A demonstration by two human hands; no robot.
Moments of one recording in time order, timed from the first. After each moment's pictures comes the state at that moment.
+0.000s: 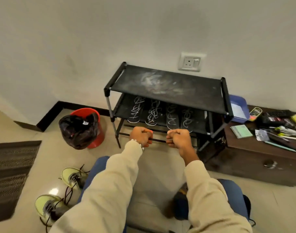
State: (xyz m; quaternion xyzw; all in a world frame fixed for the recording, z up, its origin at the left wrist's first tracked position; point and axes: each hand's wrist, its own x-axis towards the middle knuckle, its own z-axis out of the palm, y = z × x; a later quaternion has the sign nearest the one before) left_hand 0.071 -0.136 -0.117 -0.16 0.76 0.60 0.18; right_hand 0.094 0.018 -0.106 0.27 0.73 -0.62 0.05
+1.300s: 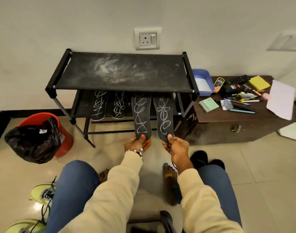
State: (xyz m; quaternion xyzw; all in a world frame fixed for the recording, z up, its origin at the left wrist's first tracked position) left_hand 0.090 -0.035 -0.185 -0.32 0.49 0.77 0.23; right_hand 0.139 0.091 -0.173 0.48 0.46 -0.75 -0.07
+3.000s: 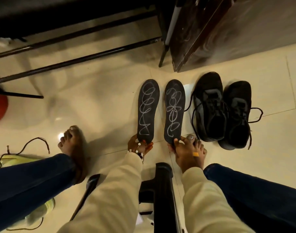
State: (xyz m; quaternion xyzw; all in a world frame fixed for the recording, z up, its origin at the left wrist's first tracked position) left_hand 0.203 0.016 -0.504 -0.53 0.50 0.57 0.39; right_hand 0.292 0.145 -0.512 0.67 0.47 -0.56 0.15
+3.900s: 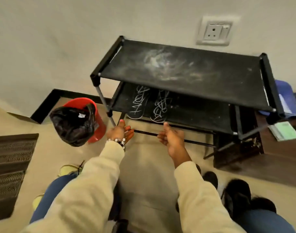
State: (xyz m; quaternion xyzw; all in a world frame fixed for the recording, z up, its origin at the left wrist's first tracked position) left_hand -0.021 -0.195 -0.220 -0.41 0.51 0.75 0.08; right_hand 0.005 -0.021 -0.211 0.38 0.54 -0.74 0.09
